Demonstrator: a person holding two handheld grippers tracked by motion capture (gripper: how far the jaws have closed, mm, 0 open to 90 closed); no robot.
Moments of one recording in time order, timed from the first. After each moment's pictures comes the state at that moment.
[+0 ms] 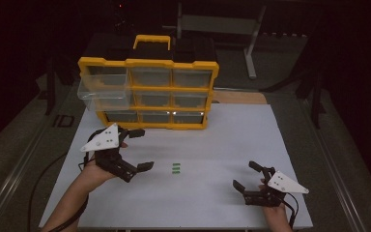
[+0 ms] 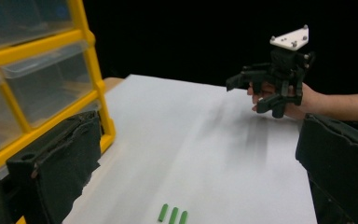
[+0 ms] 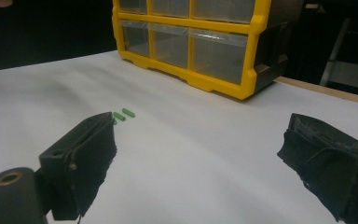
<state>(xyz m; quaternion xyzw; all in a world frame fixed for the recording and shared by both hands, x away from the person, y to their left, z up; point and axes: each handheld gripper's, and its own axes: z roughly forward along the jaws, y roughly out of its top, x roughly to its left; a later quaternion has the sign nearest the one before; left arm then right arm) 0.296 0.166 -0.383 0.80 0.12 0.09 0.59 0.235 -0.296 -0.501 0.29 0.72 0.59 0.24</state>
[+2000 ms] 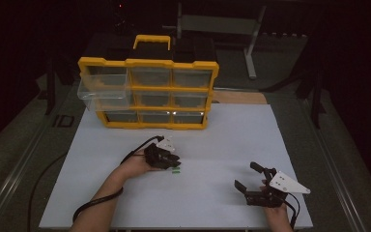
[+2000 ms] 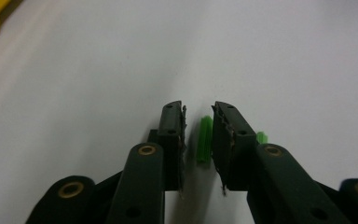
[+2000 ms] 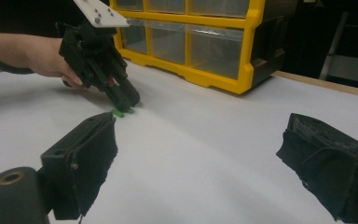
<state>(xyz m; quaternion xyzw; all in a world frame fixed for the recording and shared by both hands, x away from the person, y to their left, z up) 0.376 0.077 -0.519 0.92 0.13 0.02 0.36 0.233 -0.300 -0.503 0.31 0.72 0.58 0.23</state>
